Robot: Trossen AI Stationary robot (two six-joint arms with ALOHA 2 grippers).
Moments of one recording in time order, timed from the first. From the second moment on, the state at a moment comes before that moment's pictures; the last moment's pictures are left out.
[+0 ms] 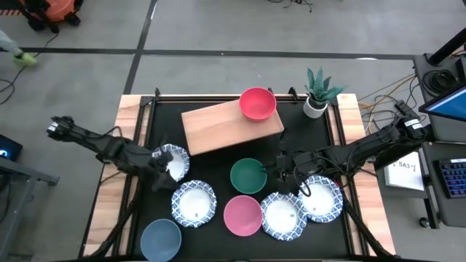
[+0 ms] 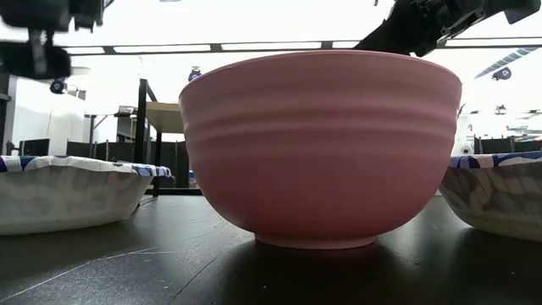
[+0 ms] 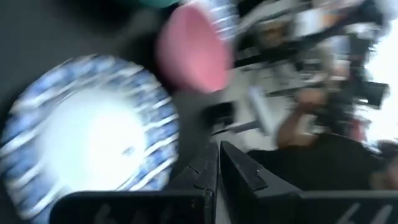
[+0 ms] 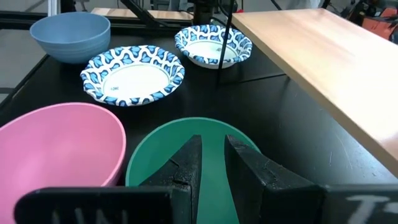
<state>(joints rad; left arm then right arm) -0.37 0.66 0.58 -0.44 0.12 -1.18 0.28 1.19 0.64 0.14 0.29 0.08</state>
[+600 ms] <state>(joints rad) -0.37 0.82 0.63 -0.63 0.09 -1.42 0.28 1.02 0.62 -0.03 0.29 0.07</state>
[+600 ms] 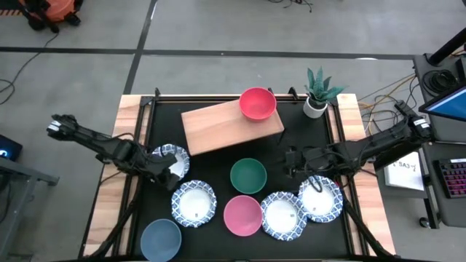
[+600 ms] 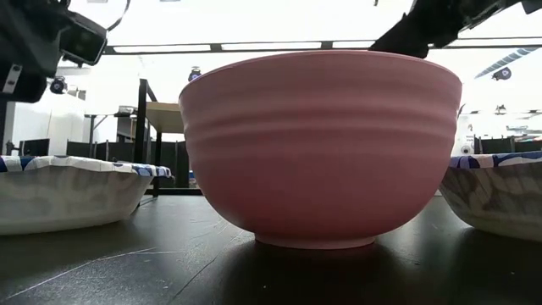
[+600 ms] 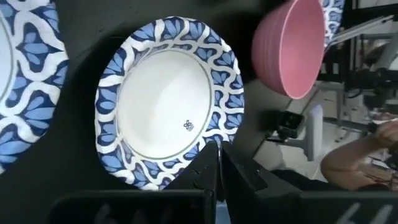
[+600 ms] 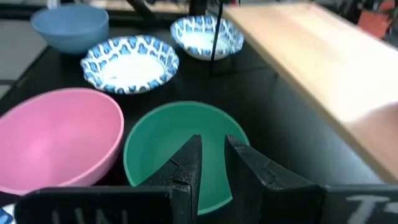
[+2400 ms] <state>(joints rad) -0.40 1.26 0.82 -1.11 -0.03 -0.61 0.16 0.84 0.29 0.34 0.26 0.07</state>
